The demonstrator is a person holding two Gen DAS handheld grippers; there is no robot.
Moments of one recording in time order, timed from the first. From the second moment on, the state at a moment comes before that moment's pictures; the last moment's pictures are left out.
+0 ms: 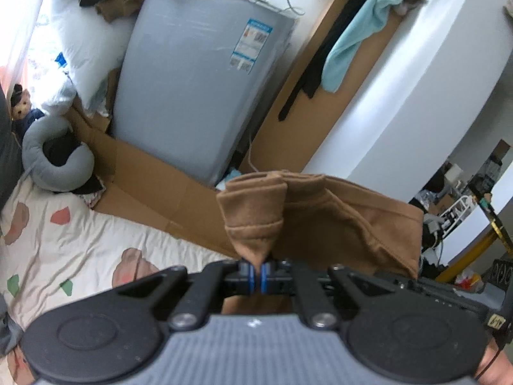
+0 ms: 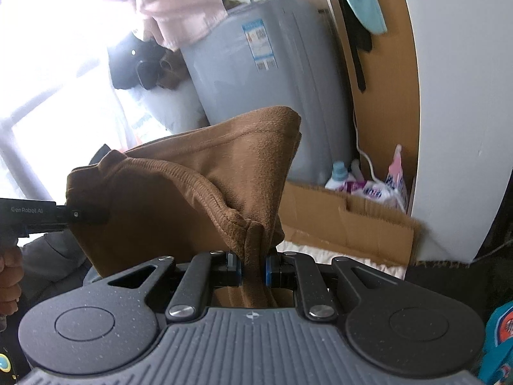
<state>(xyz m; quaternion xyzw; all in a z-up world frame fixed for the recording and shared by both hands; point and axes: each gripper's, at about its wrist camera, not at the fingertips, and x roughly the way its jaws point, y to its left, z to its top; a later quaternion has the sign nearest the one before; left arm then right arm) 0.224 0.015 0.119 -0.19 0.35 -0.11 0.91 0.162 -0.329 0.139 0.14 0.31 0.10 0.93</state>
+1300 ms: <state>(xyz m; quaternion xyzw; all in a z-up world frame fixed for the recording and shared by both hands) 0.263 -0.136 0.061 -0.20 0.37 -0.30 0.86 0.023 -0.449 0.128 0.15 0.29 -0.06 0.94</state>
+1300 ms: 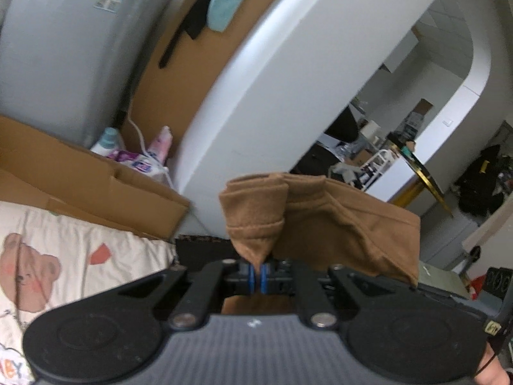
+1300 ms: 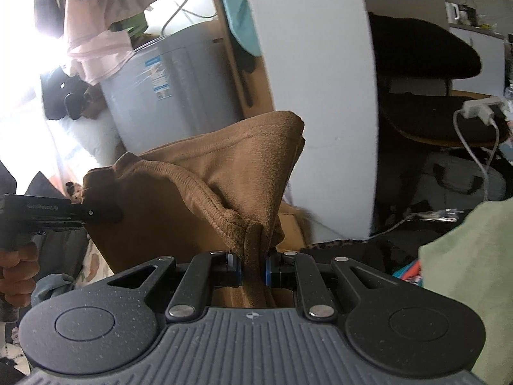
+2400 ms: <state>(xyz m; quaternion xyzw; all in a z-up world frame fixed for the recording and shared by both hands) 0.327 -0.244 -0.068 -0.19 0.39 -0.41 0.80 0.011 -0.567 -0.009 0.18 0.30 -0.14 0.93</state>
